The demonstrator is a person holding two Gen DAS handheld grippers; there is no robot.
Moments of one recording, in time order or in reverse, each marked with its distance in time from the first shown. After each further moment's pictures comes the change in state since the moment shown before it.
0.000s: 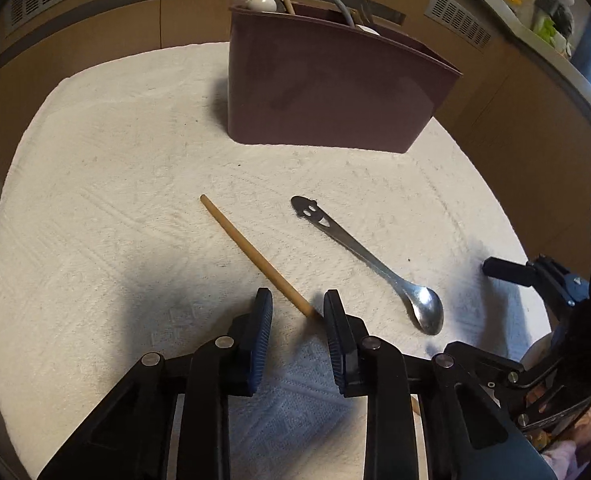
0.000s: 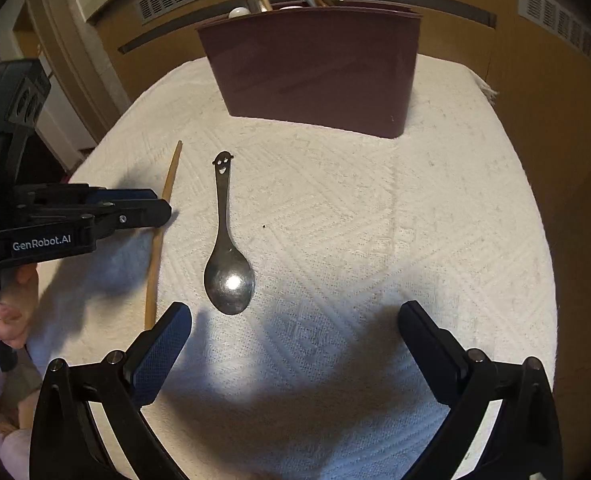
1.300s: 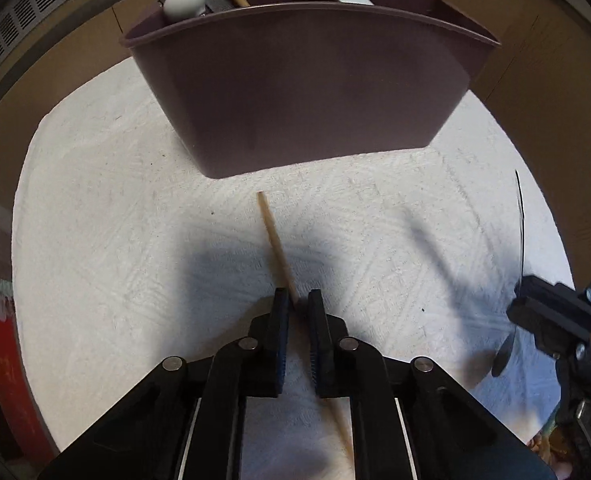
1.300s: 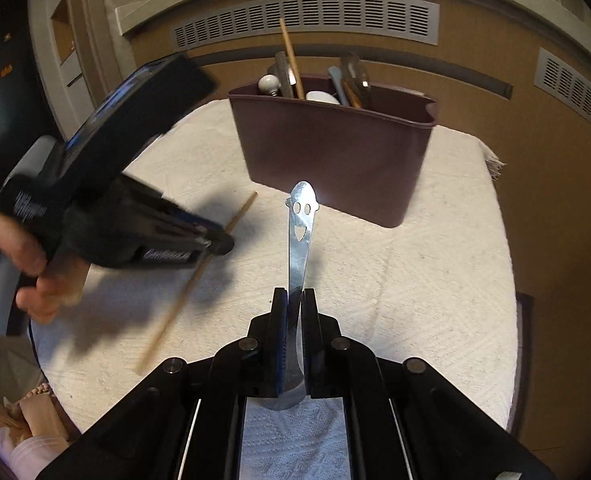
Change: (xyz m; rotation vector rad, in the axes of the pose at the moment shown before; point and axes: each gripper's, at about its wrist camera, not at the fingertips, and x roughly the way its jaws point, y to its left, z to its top) left arm 0.036 -0.048 0.056 0.099 0.157 0.136; right arm -0.038 -0.002 0.024 -0.090 -0.159 0.009
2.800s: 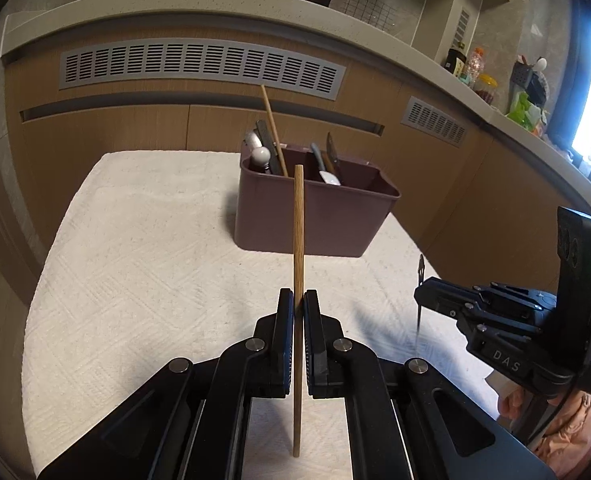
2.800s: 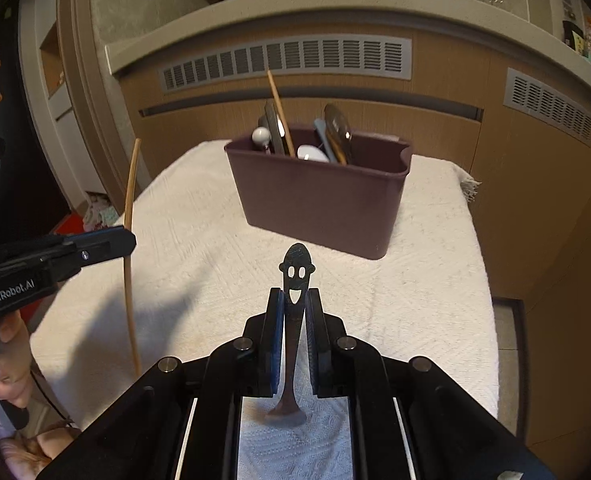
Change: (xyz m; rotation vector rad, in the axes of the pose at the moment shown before) left arm -0.124 0.041 -0.092 -0.174 -0.517 -0.159; right arm -0.036 0.011 0.017 0.067 -0.117 -0.038
